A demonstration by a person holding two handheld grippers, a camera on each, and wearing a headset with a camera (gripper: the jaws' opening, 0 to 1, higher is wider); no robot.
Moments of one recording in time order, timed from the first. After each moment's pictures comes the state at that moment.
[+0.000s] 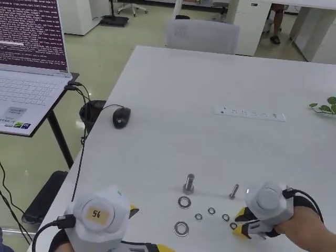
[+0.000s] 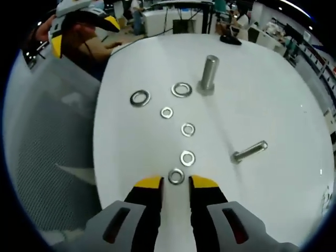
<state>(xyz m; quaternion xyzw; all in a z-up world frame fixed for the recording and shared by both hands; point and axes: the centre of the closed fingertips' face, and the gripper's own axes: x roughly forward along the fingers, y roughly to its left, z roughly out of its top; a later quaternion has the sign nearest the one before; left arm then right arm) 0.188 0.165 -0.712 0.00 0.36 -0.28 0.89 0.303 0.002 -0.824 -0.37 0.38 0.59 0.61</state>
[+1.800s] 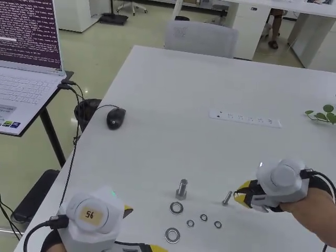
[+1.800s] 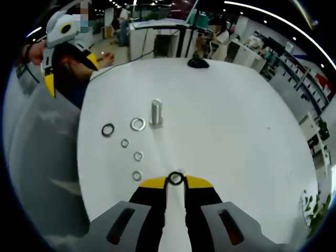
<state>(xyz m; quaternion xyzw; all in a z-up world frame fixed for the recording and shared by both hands) 0.205 0.163 -0.710 0.00 0.35 -0.28 0.89 0.378 0.007 -0.746 -0.37 0.32 0.54 0.68</state>
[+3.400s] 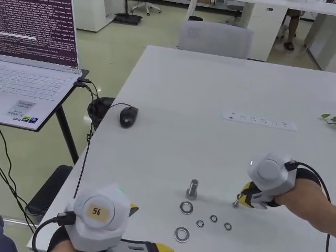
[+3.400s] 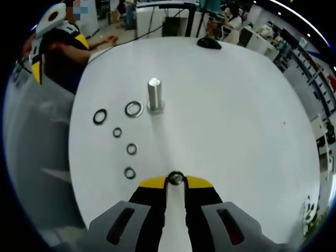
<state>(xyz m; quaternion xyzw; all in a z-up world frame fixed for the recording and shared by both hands) 0.198 0.172 -0.711 -0.01 0.35 -0.26 0.90 0.385 0.014 -0.790 -0.40 0.37 0.54 0.63</state>
